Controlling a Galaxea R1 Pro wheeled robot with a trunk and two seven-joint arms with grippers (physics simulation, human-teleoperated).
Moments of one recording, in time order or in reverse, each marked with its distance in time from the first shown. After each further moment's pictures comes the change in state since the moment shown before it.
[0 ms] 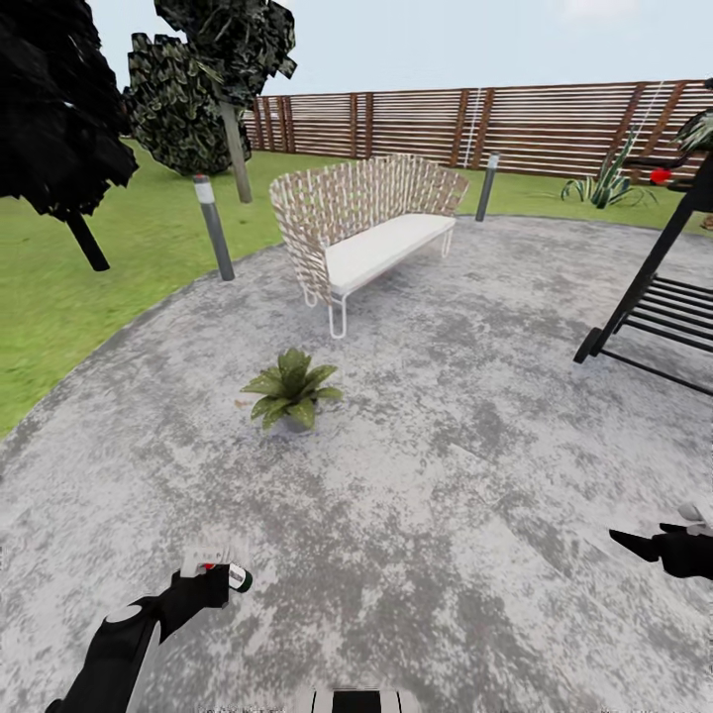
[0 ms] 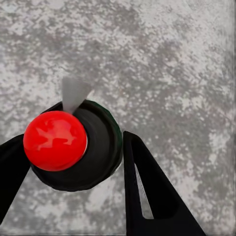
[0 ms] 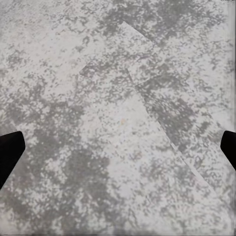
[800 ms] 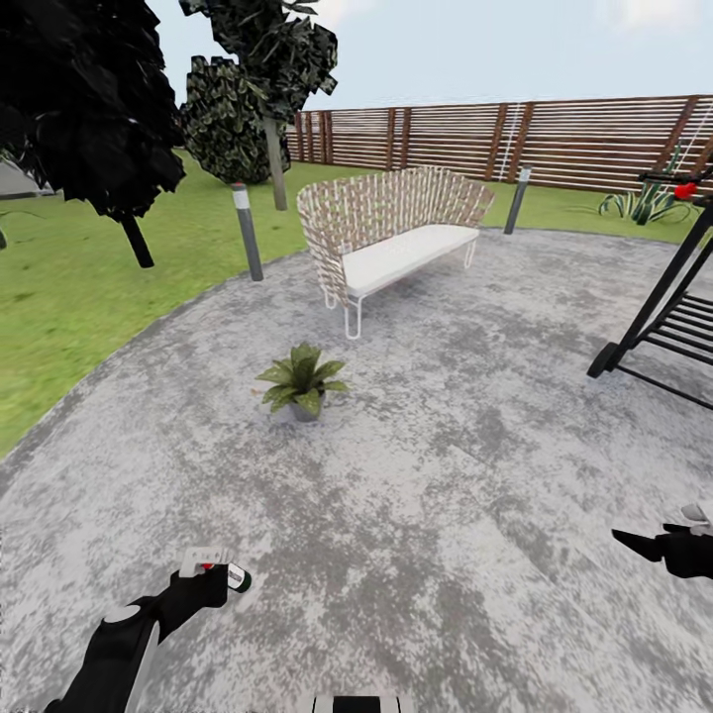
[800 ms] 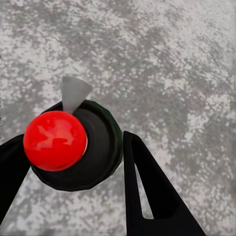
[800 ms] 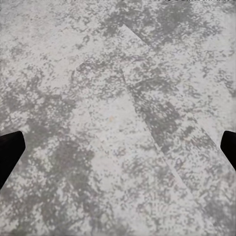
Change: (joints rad) left arm 0.000 0.002 0.003 -0.002 -0.001 0.002 -0.001; right arm -0.001 -0.004 -0.007 0.000 0.001 0.001 -0.001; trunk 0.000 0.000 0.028
